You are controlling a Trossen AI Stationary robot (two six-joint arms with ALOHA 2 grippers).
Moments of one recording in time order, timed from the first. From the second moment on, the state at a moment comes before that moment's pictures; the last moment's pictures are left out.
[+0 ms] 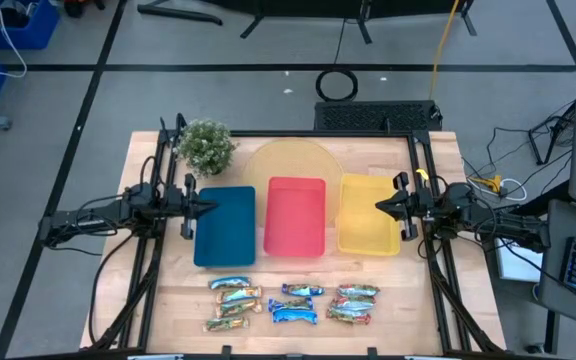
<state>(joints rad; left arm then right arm) 0.17 0.04 0.01 0.06 0.13 0.00 -0.19 0.00 0.01 0.20 -0.24 0.04</state>
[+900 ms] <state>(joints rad) -0.47 0.75 0.72 -0.64 -0.48 -0.47 -0.19 0.00 0.01 0.19 -0.24 -0.07</state>
